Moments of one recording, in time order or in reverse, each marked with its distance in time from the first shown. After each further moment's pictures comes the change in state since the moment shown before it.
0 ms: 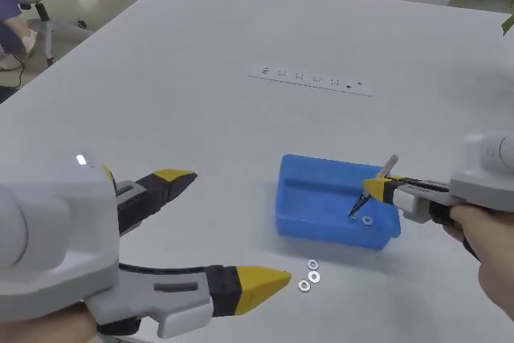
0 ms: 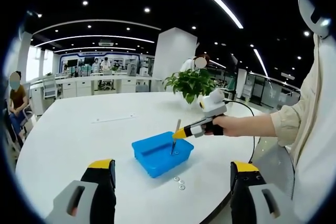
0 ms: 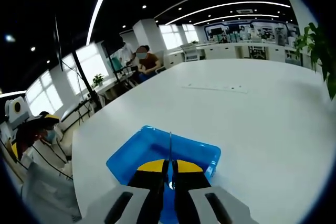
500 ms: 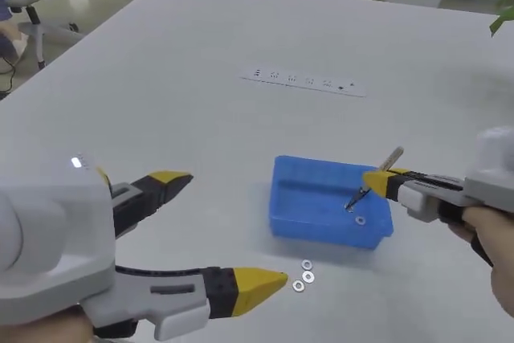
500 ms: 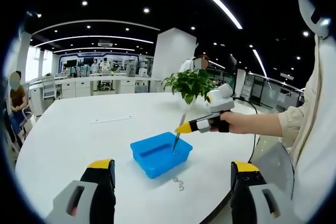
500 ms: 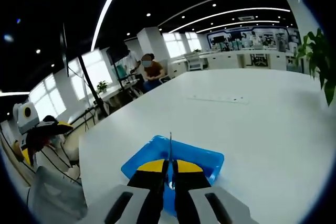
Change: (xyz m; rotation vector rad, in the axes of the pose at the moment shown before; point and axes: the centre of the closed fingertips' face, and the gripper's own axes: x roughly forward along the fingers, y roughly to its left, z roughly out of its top) left arm 0.001 -0.003 0.001 0.003 -0.004 -0.009; right arm -0.020 0.014 0.016 -0.008 -0.065 0.016
